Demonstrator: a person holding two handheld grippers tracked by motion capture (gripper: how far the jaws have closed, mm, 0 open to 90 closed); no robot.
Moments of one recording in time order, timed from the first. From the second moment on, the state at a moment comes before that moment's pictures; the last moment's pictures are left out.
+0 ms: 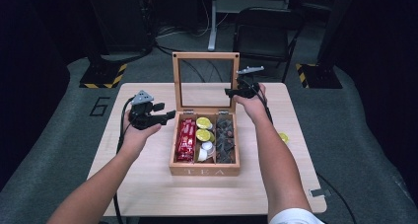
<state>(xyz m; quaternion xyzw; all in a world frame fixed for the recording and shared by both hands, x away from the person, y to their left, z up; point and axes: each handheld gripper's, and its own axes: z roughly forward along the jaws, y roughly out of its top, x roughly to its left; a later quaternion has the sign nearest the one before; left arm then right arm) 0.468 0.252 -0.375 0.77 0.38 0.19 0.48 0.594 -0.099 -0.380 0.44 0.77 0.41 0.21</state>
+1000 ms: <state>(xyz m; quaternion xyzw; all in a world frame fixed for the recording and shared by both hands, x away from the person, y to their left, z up) 0.468 0.268 -0.384 0.76 0.40 0.19 0.48 0.599 -0.094 -0.373 0.44 0.78 0.37 0.22</state>
